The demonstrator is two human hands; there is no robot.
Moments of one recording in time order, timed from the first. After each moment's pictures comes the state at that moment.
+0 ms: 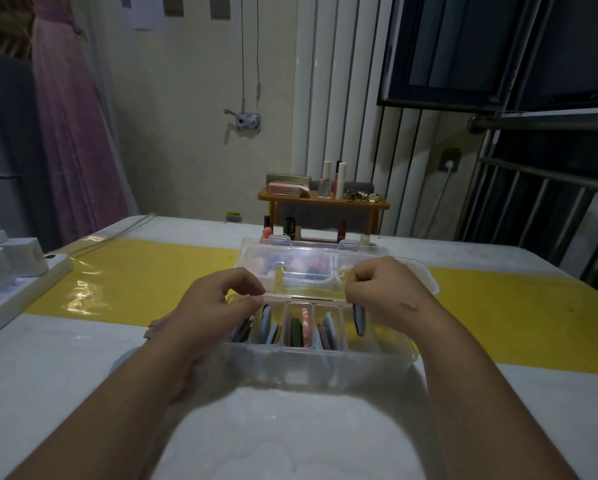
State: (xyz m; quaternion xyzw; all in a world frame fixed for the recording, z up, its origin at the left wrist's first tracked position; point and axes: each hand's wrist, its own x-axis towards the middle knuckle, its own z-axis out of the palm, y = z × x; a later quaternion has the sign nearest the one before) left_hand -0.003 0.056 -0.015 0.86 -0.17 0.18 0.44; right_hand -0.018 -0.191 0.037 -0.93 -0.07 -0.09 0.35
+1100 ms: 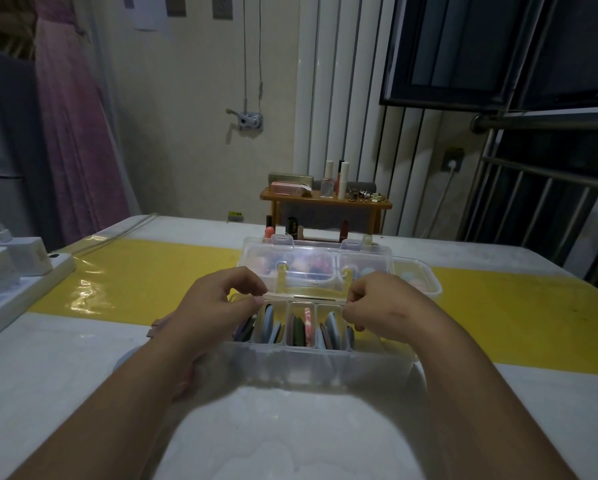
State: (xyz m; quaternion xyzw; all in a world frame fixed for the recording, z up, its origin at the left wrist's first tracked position) left_hand -0.004 0.057 -0.012 0.86 -0.15 0.16 0.46; right_hand -0.025 -0.184 0.036 -0.97 -0.03 0.01 0.24
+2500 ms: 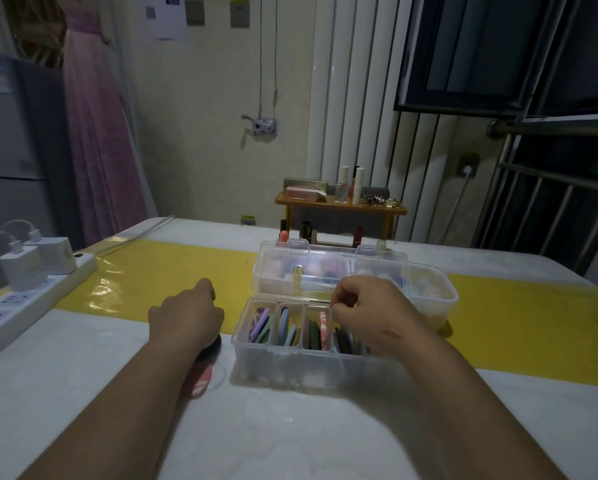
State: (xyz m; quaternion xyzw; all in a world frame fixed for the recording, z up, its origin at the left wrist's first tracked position) left_hand 0.024 0.101 -0.041 0.97 0.13 0.12 0.14; right_hand -0.019 -0.164 0.014 -0.95 -0.13 -0.08 0.29
